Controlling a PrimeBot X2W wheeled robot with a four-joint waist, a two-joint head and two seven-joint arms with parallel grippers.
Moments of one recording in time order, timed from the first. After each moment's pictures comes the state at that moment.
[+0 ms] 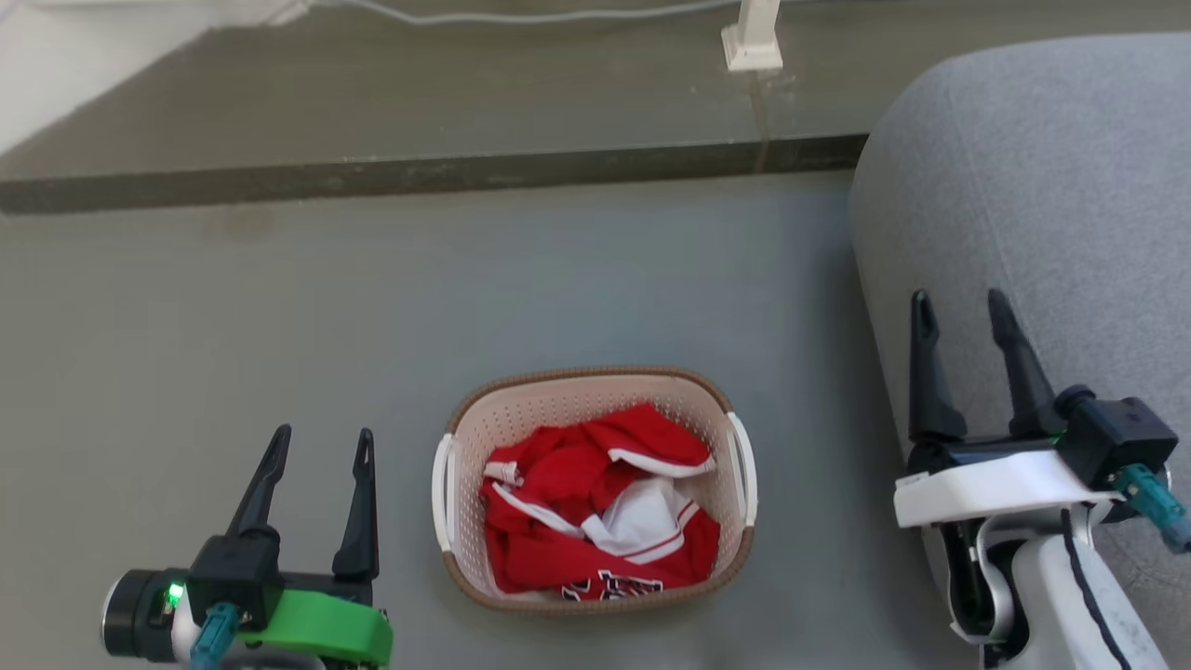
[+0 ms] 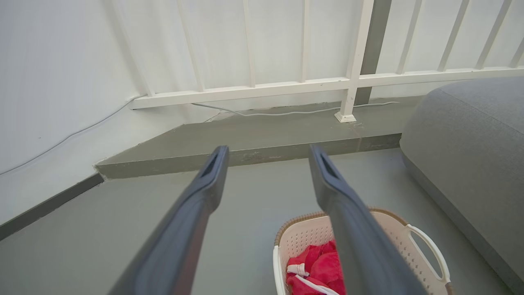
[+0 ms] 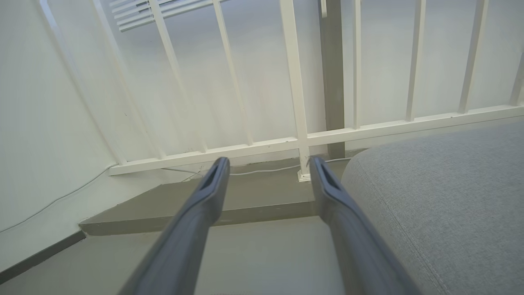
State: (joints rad) left arm 0.06 0.14 -0.24 -0.01 -0.21 0.07 -0.25; right arm -0.02 -0.04 0.15 -0.03 0.22 -0.08 -0.25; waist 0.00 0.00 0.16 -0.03
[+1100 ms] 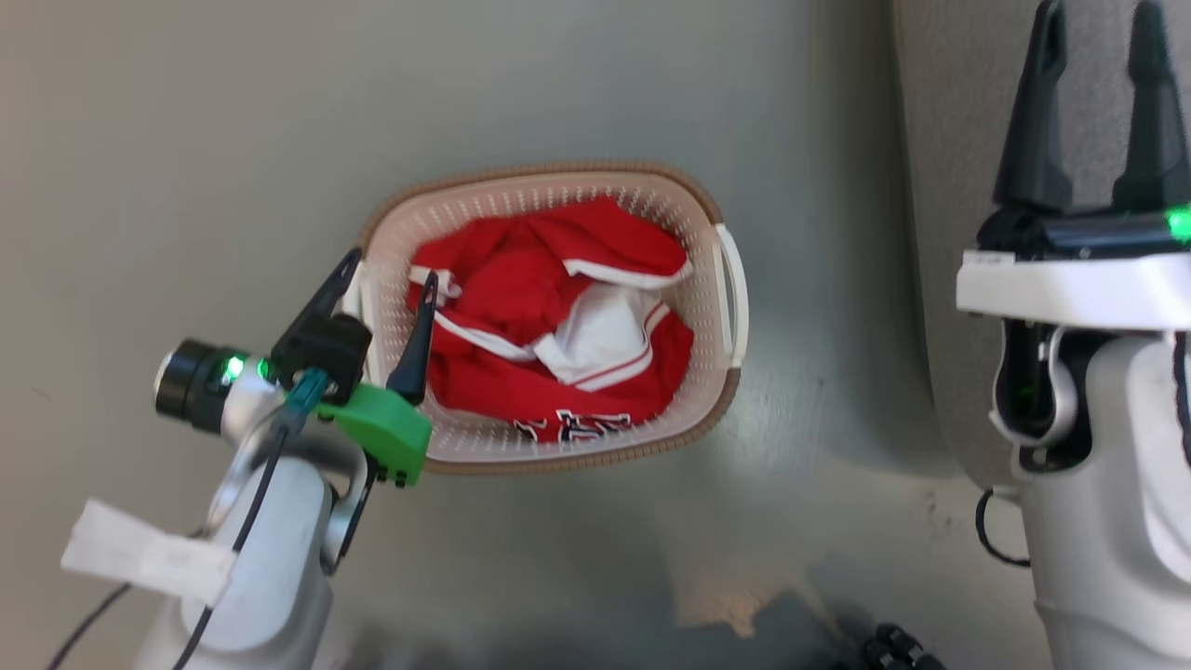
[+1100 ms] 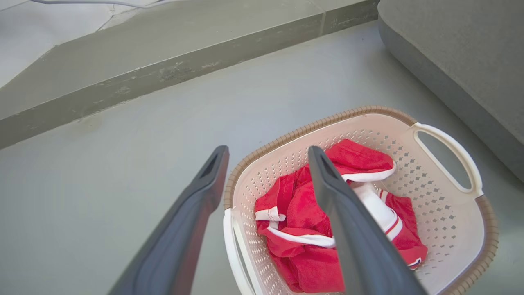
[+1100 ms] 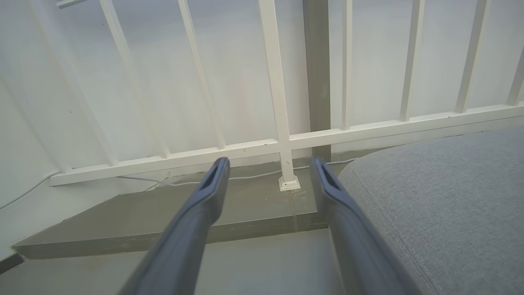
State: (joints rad) left arm -0.40 0.12 -0.37 0.34 -0.11 -0.03 -0.17; right arm -0.35 -0.05 0.08 -0.13 0.22 -0.10 -0.25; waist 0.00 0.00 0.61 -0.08
